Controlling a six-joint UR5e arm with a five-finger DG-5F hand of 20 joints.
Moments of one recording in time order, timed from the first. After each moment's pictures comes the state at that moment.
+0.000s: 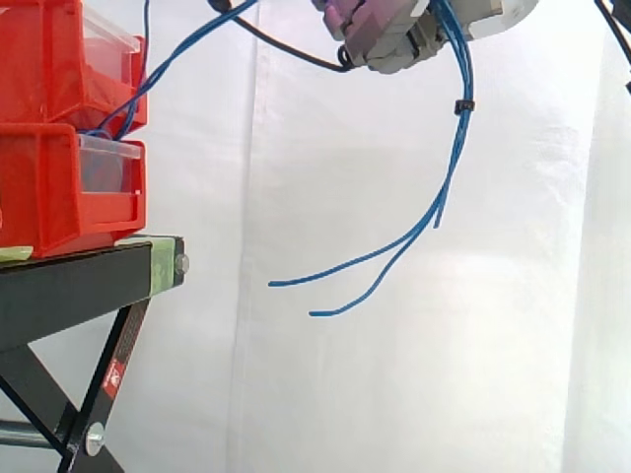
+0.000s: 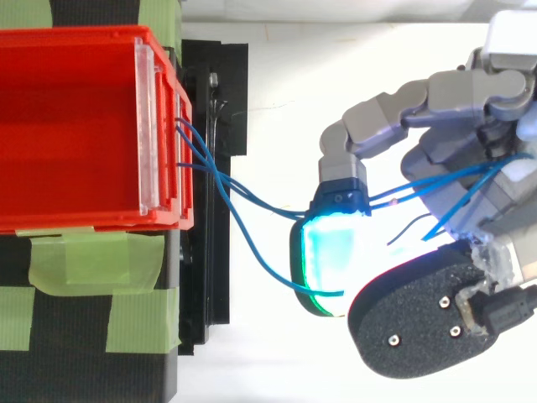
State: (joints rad) arm 0.27 -1.82 -1.45 -3.22 -1.10 0.15
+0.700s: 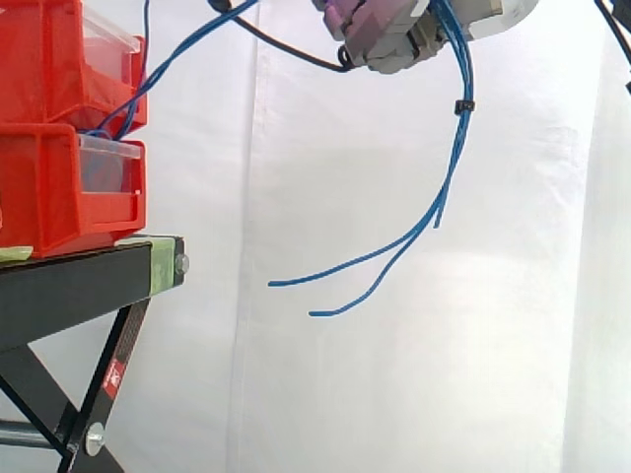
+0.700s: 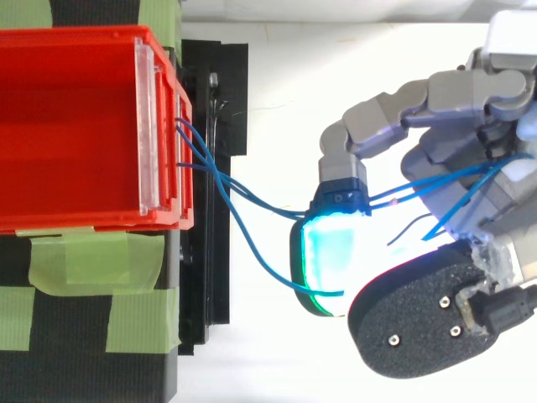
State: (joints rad) arm 0.27 -1.82 -1.45 -3.22 -1.10 0.15
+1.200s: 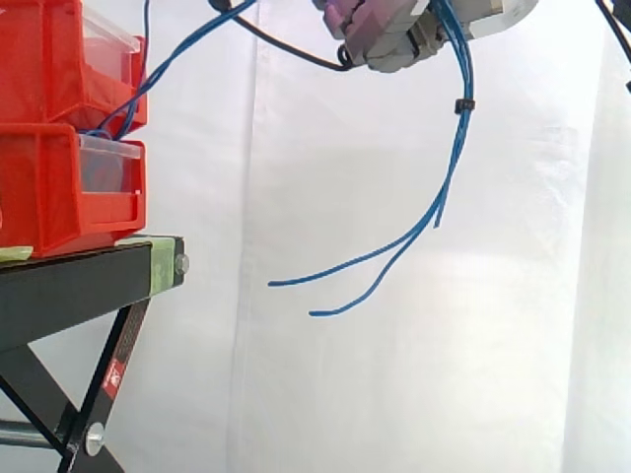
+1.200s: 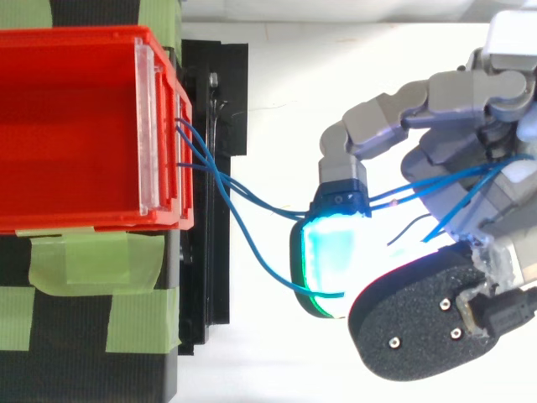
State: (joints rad) arm 0.27 -1.82 -1.45 -3.22 -1.10 0.15
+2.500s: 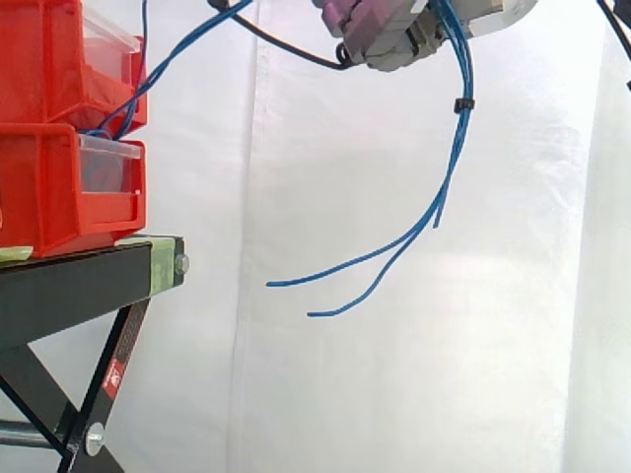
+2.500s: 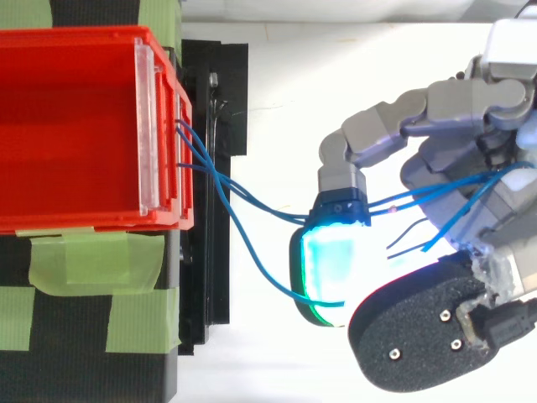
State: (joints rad) arm 0.28 -1.82 -1.45 -3.22 -1.10 0.15
